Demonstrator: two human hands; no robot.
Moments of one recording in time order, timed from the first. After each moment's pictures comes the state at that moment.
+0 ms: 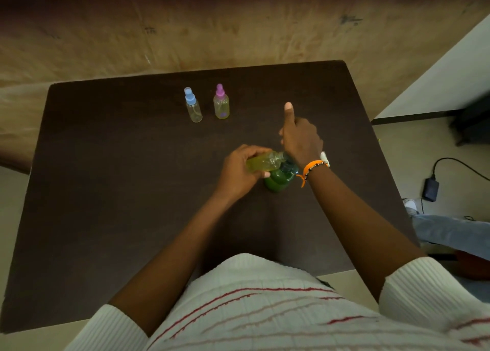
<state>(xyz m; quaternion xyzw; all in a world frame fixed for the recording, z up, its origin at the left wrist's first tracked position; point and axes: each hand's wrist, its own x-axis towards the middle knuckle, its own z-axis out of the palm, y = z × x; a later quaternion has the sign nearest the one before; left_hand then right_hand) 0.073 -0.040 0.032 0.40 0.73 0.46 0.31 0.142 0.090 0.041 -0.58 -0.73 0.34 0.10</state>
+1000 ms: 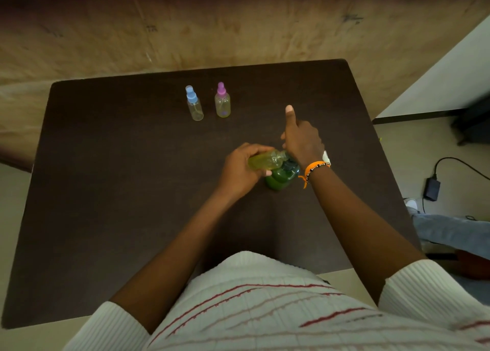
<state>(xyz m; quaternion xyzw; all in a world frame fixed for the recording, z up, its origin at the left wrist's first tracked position) 0.073 -0.039 0.032 0.40 0.73 0.46 0.31 0.143 0.091 0.032 -0.60 -0.71 0.36 0.07</state>
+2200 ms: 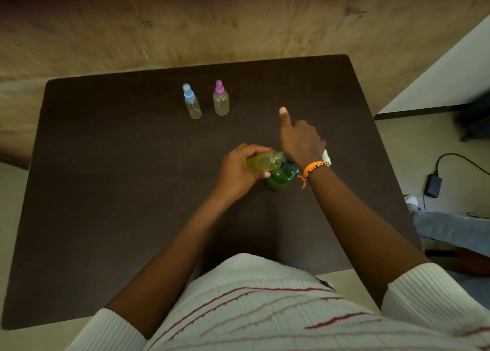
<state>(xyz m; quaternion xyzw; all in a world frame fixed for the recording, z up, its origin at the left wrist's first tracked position) 0.073 -0.039 0.027 0.36 0.72 0.48 0.35 0.143 0.092 0.041 -0.59 -0.74 0.32 0.04</state>
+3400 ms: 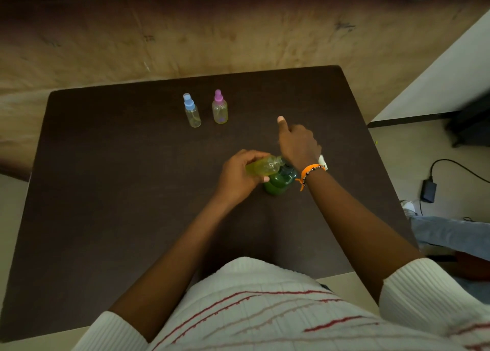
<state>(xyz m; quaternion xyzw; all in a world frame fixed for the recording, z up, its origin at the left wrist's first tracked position) 0.074 -0.040 0.029 0.37 0.72 0.48 0.34 0.143 0.092 0.042 -0.59 -0.74 0.33 0.06</state>
